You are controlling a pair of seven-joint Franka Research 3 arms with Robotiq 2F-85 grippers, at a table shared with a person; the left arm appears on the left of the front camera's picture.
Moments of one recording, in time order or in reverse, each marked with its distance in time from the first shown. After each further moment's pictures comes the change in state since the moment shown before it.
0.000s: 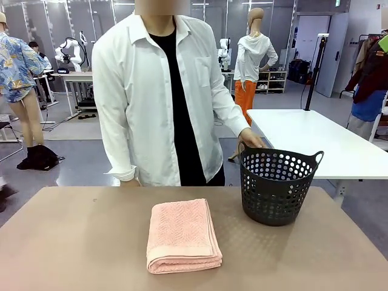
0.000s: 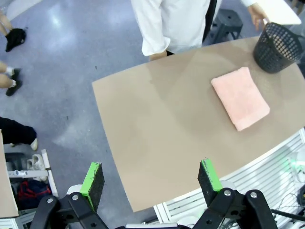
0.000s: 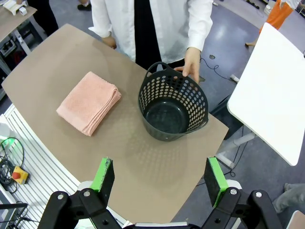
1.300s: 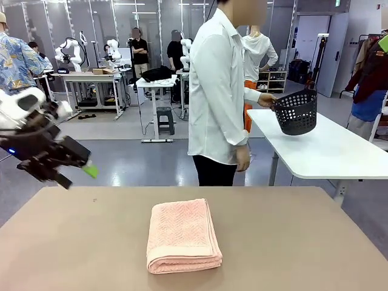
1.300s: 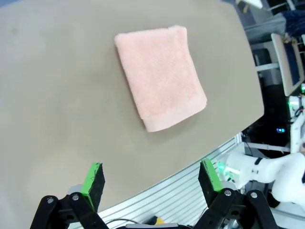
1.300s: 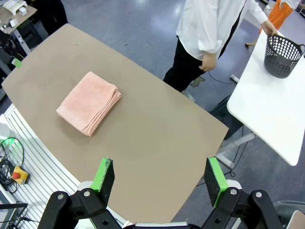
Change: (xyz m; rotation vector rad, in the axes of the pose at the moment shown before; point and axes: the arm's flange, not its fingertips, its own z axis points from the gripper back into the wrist) left arm -0.048 -0.177 -0.292 -0.426 0.225 0.289; right arm 0.000 0.000 0.000 0.000 0.000 0.000
